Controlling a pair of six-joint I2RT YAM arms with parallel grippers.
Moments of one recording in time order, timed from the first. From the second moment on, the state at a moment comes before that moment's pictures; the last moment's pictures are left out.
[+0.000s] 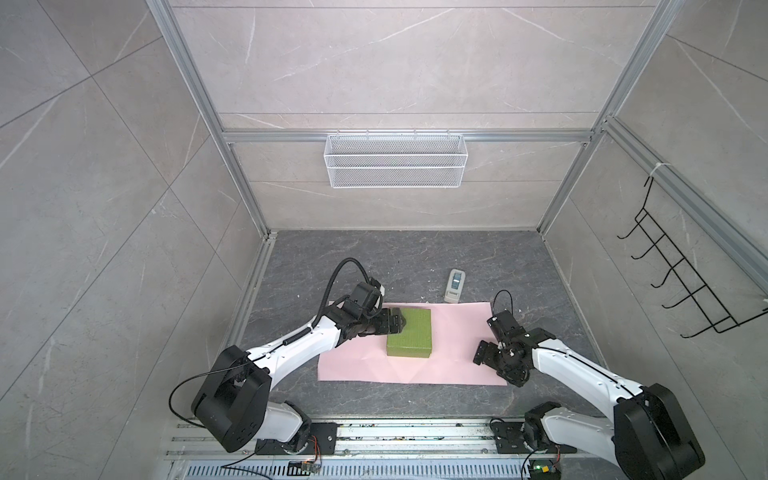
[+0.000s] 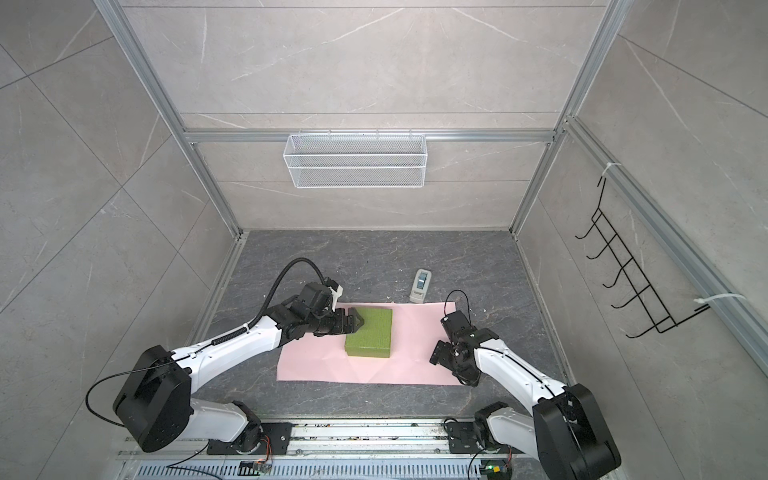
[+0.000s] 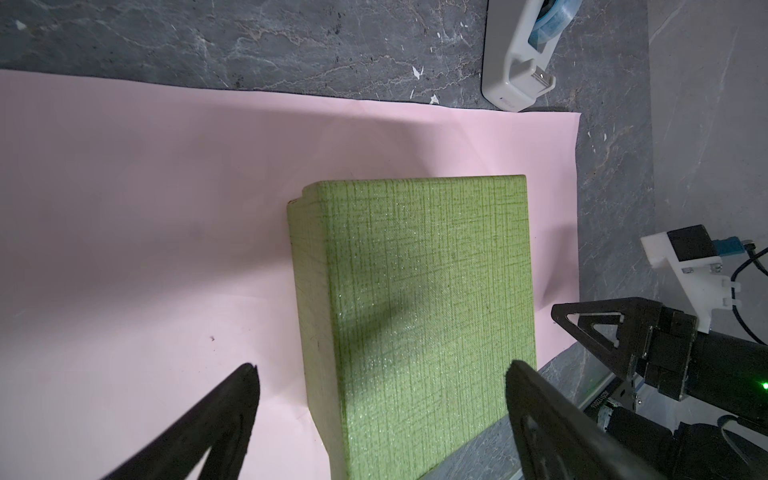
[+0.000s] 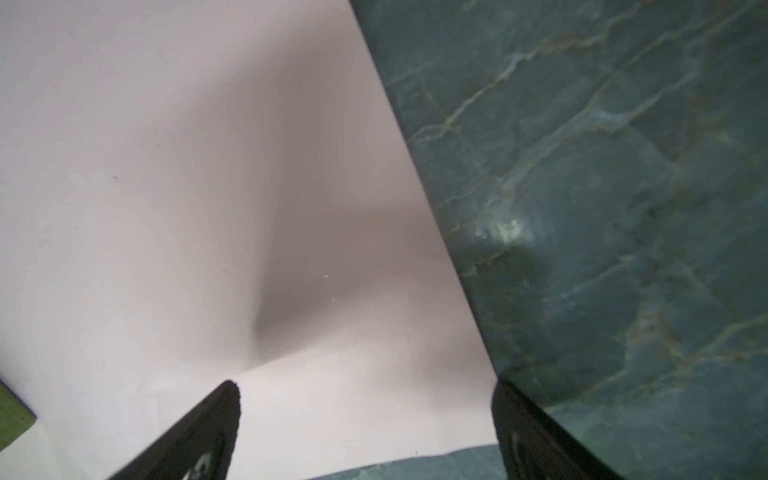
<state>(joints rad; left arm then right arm) -0.67 1.40 0.86 -0.36 0.22 -0.63 0.36 1.17 0.54 -0.76 -0.05 0.83</state>
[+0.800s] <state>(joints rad) -0.67 1.40 0.86 -0.37 0.22 -0.63 0.37 1.03 0.51 -0.47 -0.28 0.69</state>
